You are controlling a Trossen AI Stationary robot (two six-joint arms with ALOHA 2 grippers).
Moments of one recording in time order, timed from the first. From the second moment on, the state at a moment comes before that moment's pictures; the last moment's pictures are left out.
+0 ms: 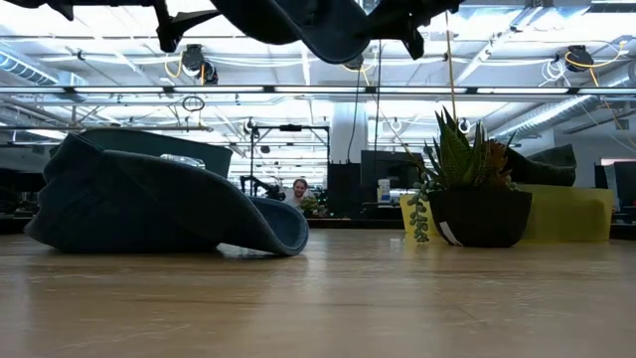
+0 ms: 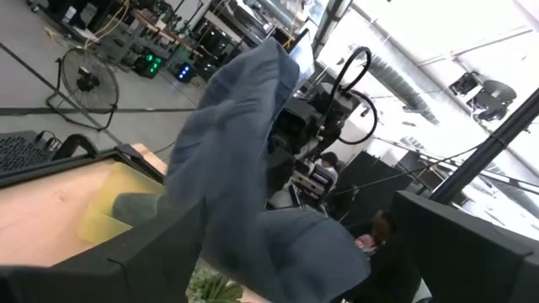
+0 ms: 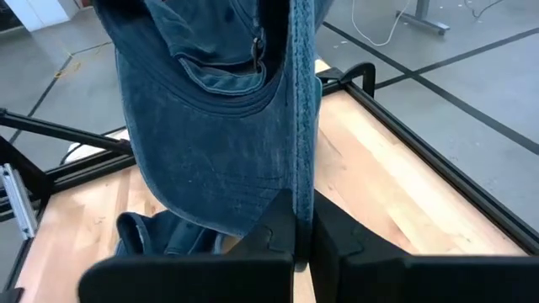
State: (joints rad) left arm 0.38 0.67 0.63 0.20 0.26 -0.74; right arm -0.19 1.24 1.10 -0.21 0.02 0.25
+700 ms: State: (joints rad) left arm 0.38 0.69 0.63 0.20 0.32 -0.78; right arm -0.18 1.24 1.10 -0.15 0.02 0.24
